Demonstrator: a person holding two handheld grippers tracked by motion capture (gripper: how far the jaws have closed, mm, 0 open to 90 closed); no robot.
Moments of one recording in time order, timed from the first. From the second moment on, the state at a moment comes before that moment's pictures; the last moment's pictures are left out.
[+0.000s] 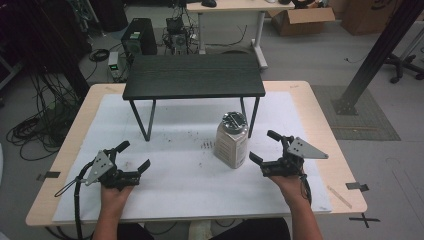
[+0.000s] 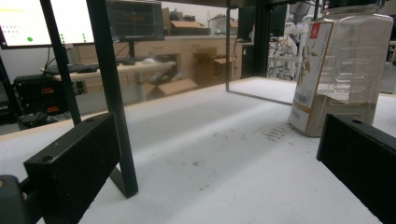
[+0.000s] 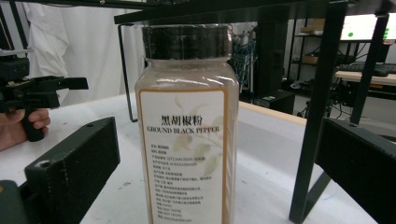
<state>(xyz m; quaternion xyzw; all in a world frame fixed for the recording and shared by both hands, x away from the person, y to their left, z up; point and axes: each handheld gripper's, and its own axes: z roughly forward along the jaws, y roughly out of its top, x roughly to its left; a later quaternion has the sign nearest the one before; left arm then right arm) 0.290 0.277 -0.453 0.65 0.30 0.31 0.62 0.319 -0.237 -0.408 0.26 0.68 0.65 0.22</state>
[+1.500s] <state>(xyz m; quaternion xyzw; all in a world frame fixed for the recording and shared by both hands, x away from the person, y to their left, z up) 0.290 0.277 -0.453 0.65 0.30 0.31 0.62 0.351 -0.182 -0.401 0.26 0.70 0.64 0.19</state>
